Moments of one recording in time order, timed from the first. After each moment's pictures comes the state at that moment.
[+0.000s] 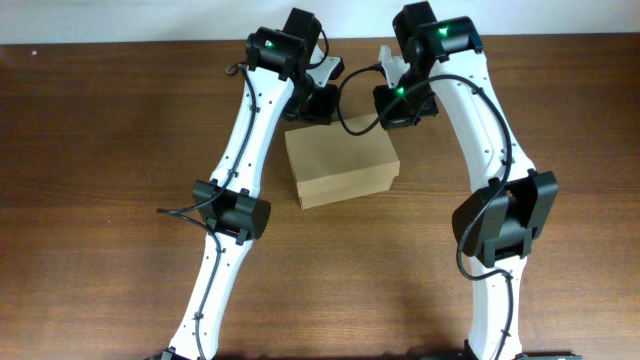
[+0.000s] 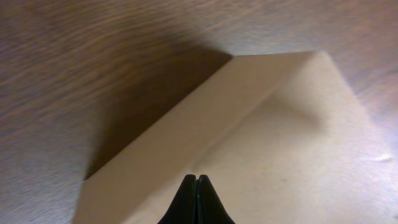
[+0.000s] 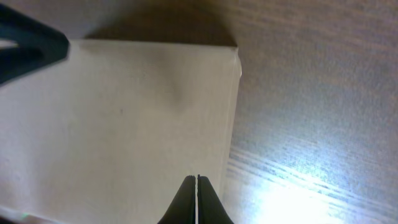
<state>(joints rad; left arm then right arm) -0.38 2.79 3.13 -1.68 0.36 -0.02 0.24 2.28 2.35 -1.53 -0.22 0.00</state>
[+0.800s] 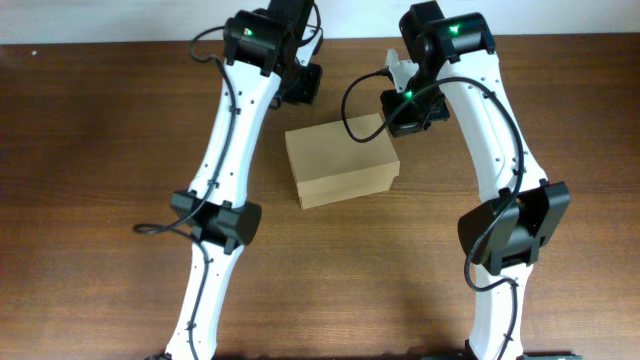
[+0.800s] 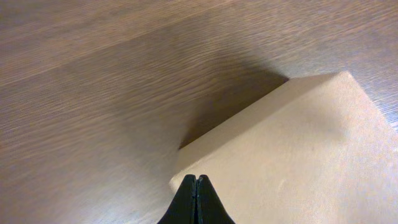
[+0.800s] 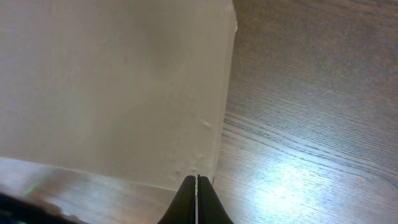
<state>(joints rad) -0.38 2.56 3.04 -1.68 0.04 -0.04 0.24 2.22 2.35 -1.63 -0.19 0.00</state>
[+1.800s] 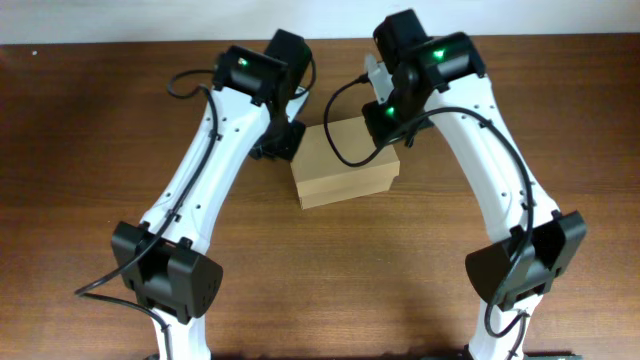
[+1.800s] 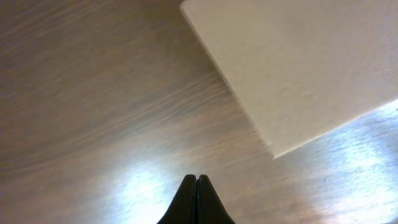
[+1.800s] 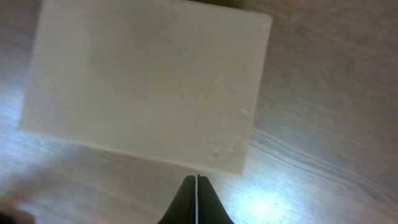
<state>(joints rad) -0.43 2.01 2.08 -1.53 -0.09 -0.02 0.36 2.02 2.12 -1.46 -0.09 0.01</state>
